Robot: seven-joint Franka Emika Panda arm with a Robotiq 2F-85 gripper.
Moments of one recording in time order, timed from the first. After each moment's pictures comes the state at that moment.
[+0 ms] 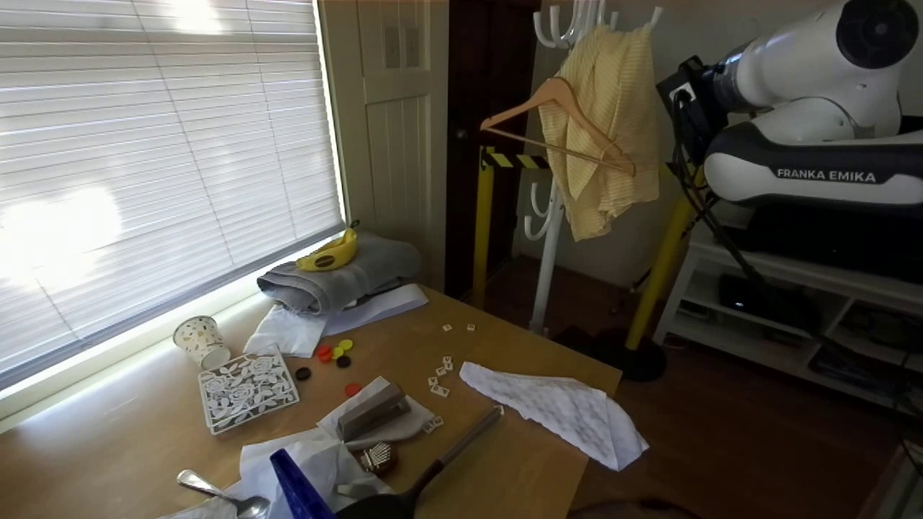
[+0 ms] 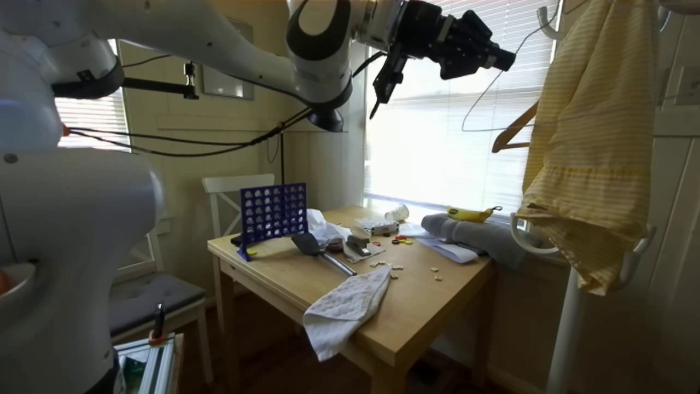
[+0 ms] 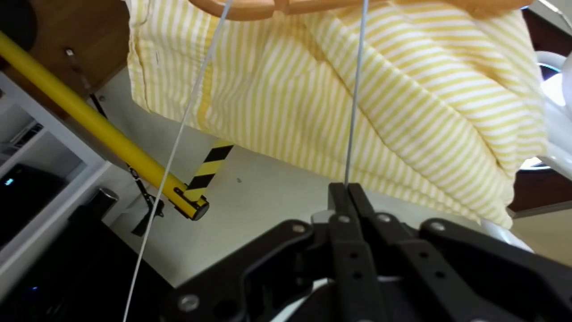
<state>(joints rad) 1.96 0.94 -2.09 -2.41 0.34 2.98 1.45</state>
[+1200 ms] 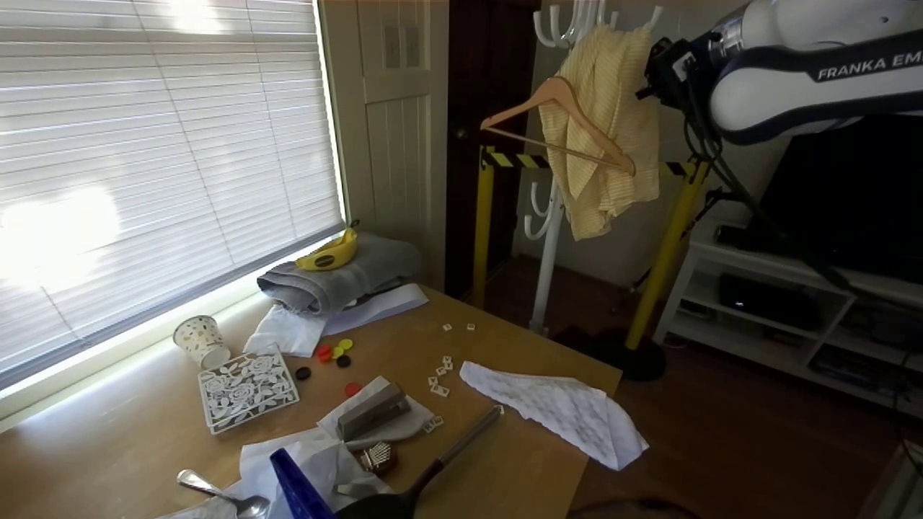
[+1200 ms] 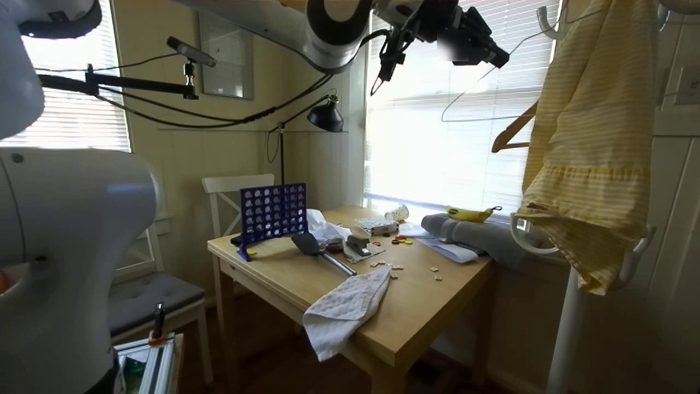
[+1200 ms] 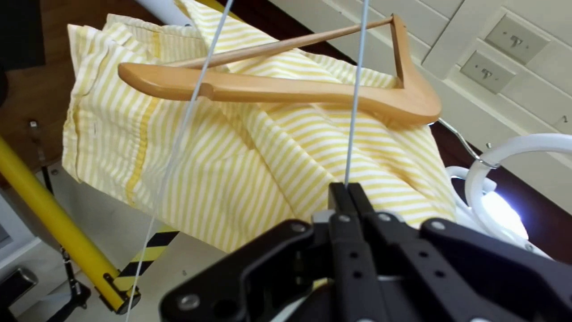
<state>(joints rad) 2.12 0.62 -2.17 -2.27 0.43 2.98 1.05</state>
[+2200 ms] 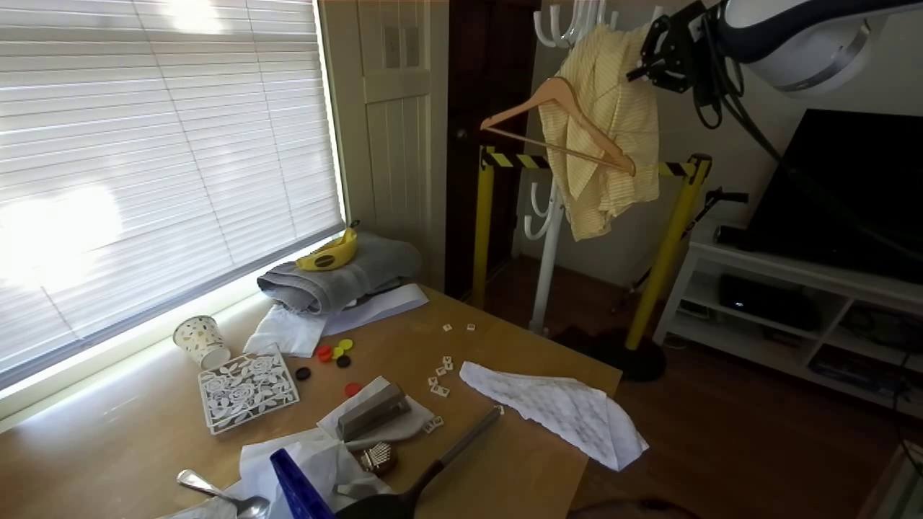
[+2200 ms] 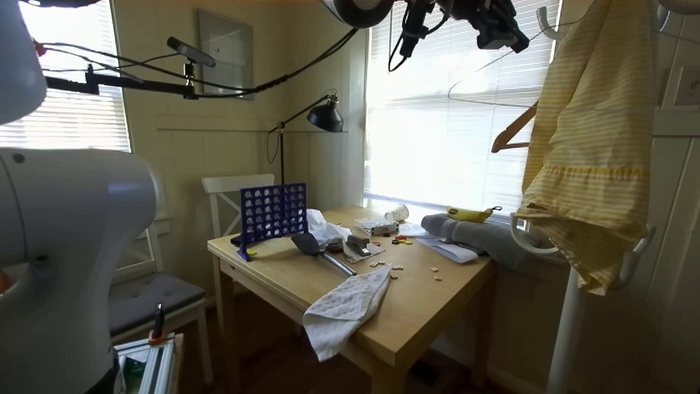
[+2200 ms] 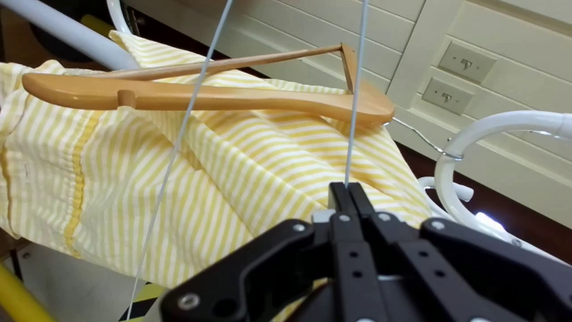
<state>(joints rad) 2.13 0.44 -2.20 -2.10 0.76 2.91 0.73</state>
